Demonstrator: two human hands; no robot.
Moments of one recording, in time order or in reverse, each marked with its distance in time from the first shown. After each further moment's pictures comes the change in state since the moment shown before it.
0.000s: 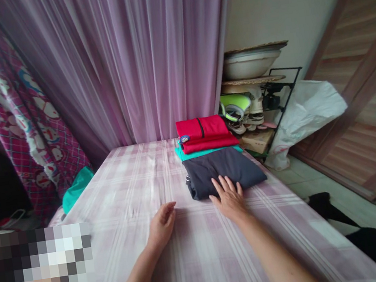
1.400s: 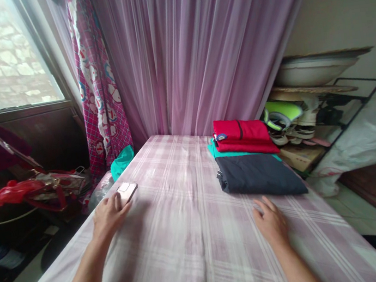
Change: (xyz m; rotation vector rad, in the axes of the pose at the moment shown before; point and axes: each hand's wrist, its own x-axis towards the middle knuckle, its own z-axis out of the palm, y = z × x) left_hand -0.101 -0.013 -0.234 0.663 0.410 -0.503; right_hand -0.054 0.027 0.045 0.141 0.330 0.045
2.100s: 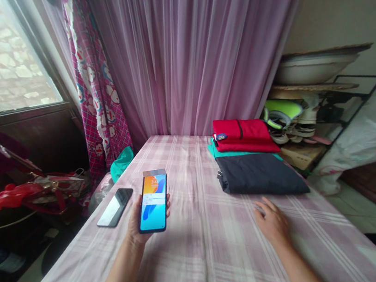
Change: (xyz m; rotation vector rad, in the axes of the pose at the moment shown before) left_hand -0.037 0.056 0.051 -1.973 -1.068 -0.173; right_hand 0.000 -0.002 -0.002 0.023 -0.009 0.022
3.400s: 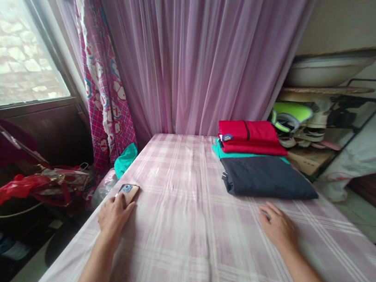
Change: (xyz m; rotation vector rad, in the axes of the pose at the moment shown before) left_hand -0.031 0.072 -0.035 2.351 1.101 -0.109; right_hand 0.000 0.005 -0.001 -0.061 -0.063 -0.013
